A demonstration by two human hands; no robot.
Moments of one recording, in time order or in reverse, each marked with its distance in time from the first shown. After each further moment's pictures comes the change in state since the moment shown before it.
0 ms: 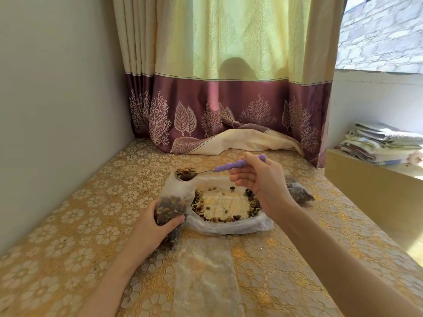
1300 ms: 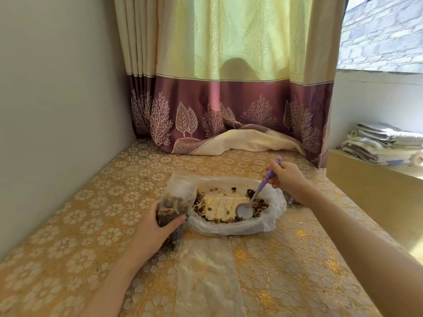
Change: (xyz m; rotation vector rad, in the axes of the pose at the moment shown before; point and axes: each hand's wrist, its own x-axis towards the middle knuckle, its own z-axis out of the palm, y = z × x) left_hand -0.003 0.004 -0.001 -0.045 -0.023 -0.005; right_hand 0.074 0.039 -0.089 -0.544 0.132 0.164
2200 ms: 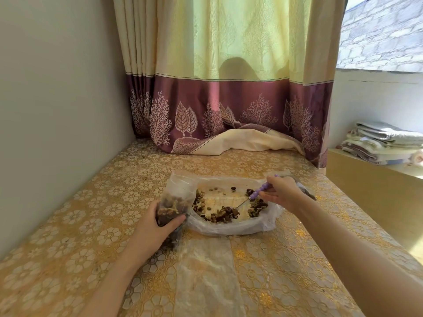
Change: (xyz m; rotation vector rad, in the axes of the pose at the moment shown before) left_hand 0.000 0.001 0.000 0.005 -0.009 -0.019; right_hand -0.023 0.003 0.014 0.331 -0.075 0.350
